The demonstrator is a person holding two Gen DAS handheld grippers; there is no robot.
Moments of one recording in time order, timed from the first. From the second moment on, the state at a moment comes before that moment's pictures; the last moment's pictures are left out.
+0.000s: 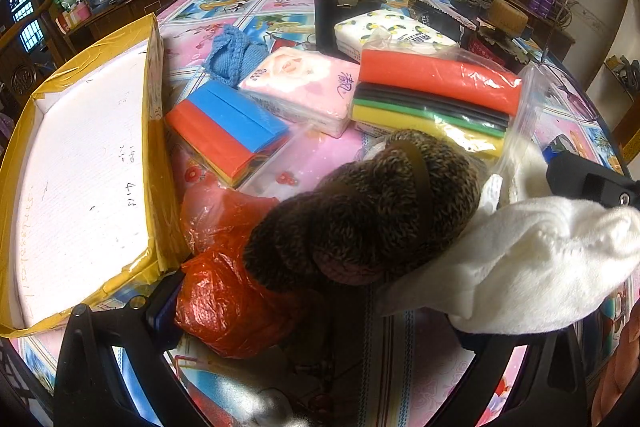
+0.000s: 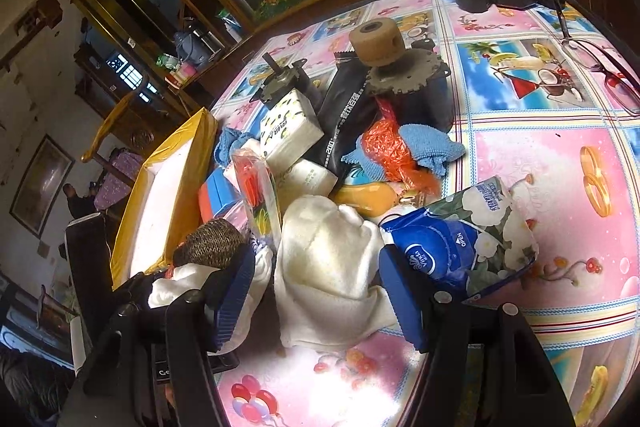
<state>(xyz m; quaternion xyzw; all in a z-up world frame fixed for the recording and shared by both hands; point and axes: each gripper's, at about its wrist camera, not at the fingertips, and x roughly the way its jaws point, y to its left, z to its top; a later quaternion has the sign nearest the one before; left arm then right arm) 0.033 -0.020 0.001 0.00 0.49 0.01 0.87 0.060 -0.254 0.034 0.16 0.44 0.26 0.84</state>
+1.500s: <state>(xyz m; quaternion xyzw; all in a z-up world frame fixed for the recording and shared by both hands) -0.049 0.036 0.027 -0.09 0.39 -0.19 0.90 0.008 -0.182 0.022 -0.04 0.43 0.37 0.82</state>
